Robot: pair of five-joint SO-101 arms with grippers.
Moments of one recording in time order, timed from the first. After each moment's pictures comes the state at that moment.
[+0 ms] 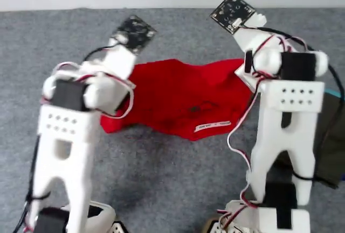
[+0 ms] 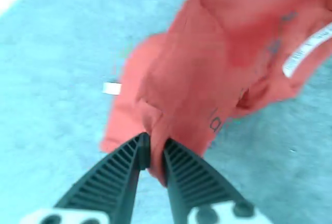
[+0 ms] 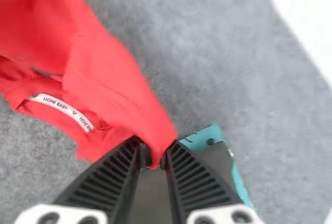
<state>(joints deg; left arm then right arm) 7.6 -21.5 0.3 90.6 -17.2 -0.8 -8.8 -22.7 92.4 45.8</state>
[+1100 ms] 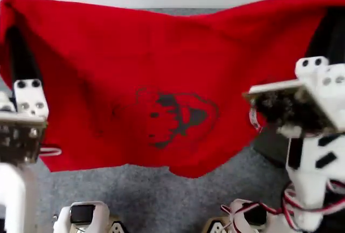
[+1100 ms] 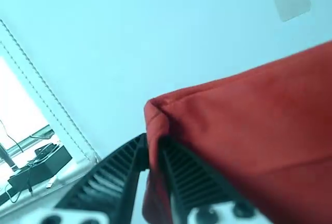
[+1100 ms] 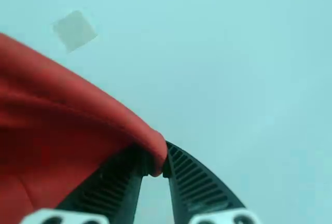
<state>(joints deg) -7.6 -50.3 -12.7 68.7 -23.2 7.6 -43.7 -23.4 55.8 53.5</state>
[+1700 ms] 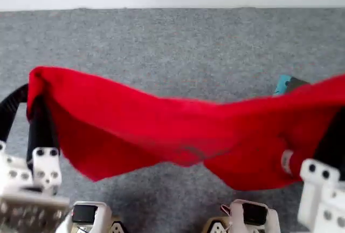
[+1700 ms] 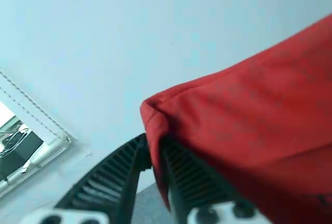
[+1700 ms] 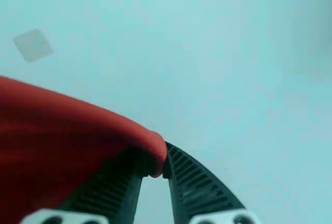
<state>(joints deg) -2.3 -61.6 -12.8 90.5 -28.2 8.2 -56.1 -33.1 69.3 61.5</state>
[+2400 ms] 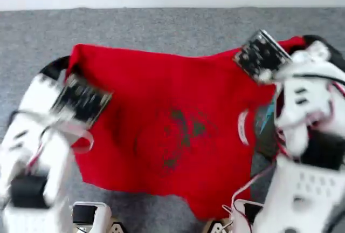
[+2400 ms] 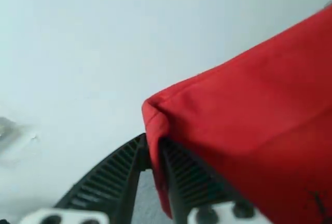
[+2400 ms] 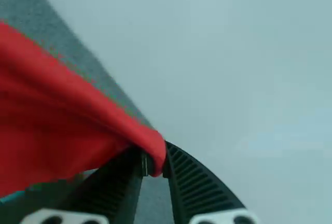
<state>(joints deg) -2.2 -60.3 32.1 57.0 -31.7 8.0 -39.8 8.1 56.7 62.4</state>
